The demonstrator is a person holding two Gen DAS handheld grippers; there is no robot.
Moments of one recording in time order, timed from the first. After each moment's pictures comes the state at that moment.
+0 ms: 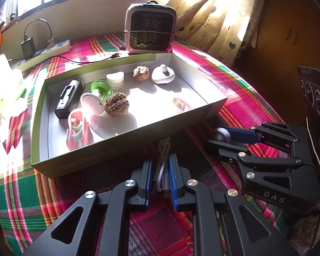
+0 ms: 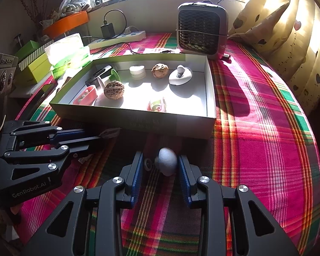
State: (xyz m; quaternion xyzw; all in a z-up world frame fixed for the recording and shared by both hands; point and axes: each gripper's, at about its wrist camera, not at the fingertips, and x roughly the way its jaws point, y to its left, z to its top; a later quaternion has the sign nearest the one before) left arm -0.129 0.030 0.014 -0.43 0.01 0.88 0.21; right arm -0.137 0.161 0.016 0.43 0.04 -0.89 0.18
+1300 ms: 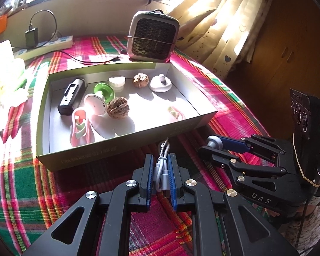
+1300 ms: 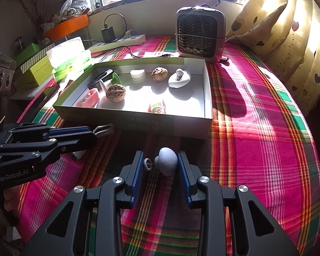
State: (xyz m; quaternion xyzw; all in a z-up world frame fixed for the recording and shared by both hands) left arm -0.126 0.014 0.025 -0.43 -0.05 0.87 0.23; right arm -0.130 0.164 0.021 0.42 0.04 -0.89 0.18
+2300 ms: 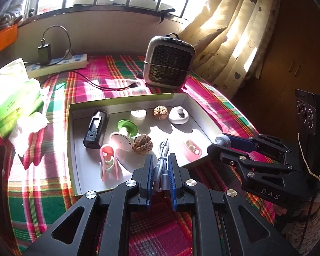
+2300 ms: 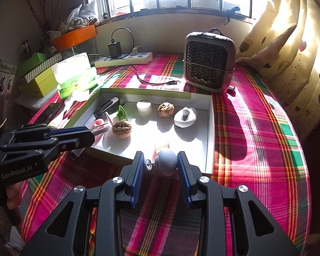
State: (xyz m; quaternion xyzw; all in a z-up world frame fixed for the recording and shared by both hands) left arm -0.151 -0.008 0.055 -0.39 -0.05 0.90 0.19; right arm -0.163 0.151 0.056 0.38 0.05 -0.90 0.20
